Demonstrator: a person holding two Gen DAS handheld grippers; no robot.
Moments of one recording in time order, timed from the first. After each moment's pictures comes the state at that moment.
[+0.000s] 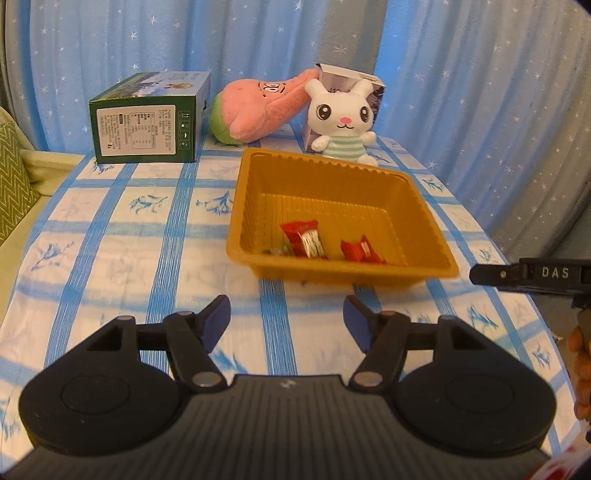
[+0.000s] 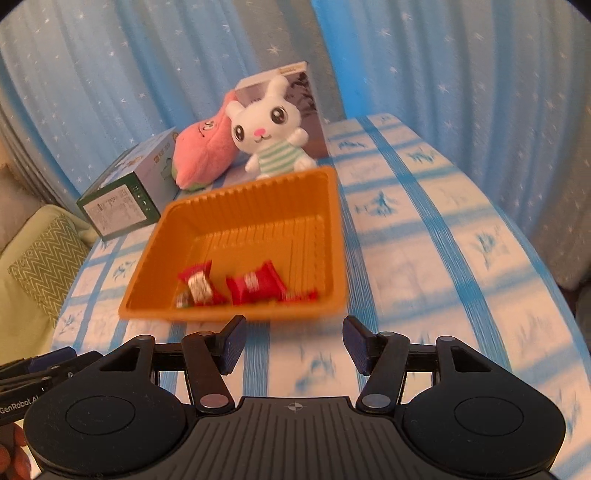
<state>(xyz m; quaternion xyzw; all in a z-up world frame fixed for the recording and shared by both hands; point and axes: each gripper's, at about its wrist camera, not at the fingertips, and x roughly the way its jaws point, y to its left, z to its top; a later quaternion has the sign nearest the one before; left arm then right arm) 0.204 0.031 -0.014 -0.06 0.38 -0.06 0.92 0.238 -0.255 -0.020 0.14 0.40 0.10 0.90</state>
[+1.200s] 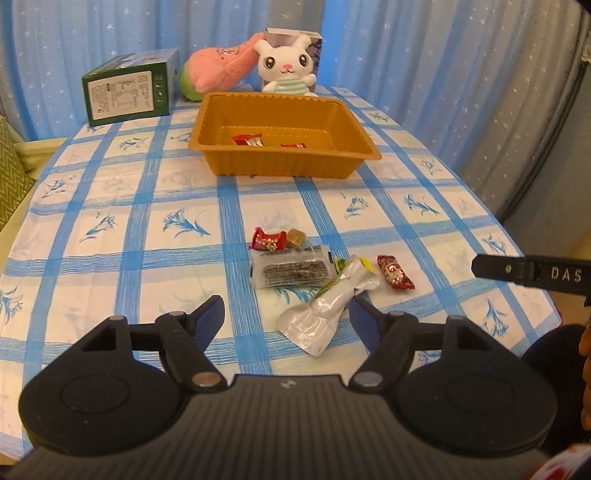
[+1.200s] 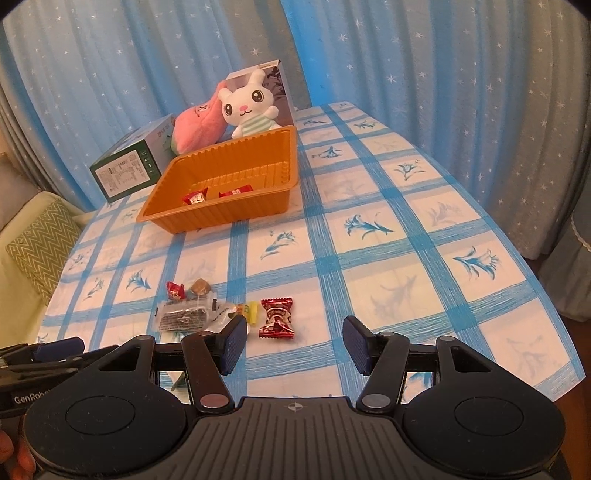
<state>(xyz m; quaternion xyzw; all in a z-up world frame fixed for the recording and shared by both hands) 0.065 -0.014 -0.030 -0.02 0.41 -0.10 0.91 0.059 -0.269 -0.024 0.12 0.39 0.06 0.91</state>
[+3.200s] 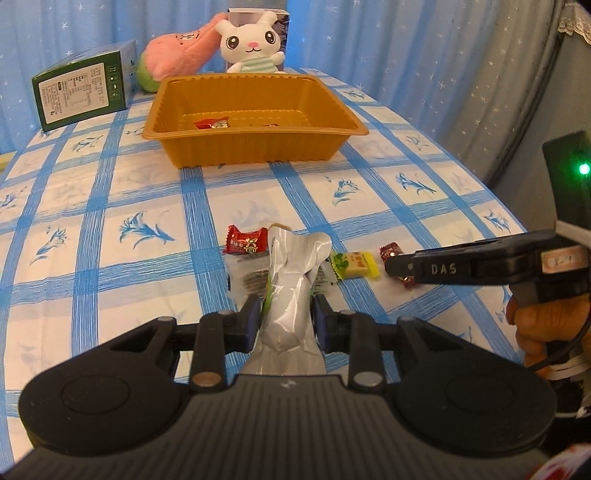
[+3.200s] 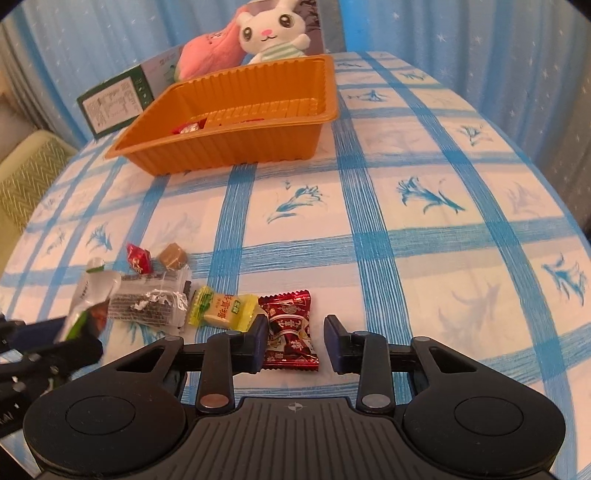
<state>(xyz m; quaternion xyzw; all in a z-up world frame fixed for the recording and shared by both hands) 0.108 -0.020 -0.070 0.00 0.42 -0.15 0.90 0.149 -0.229 -0.106 0.05 0.45 0.10 0.88</state>
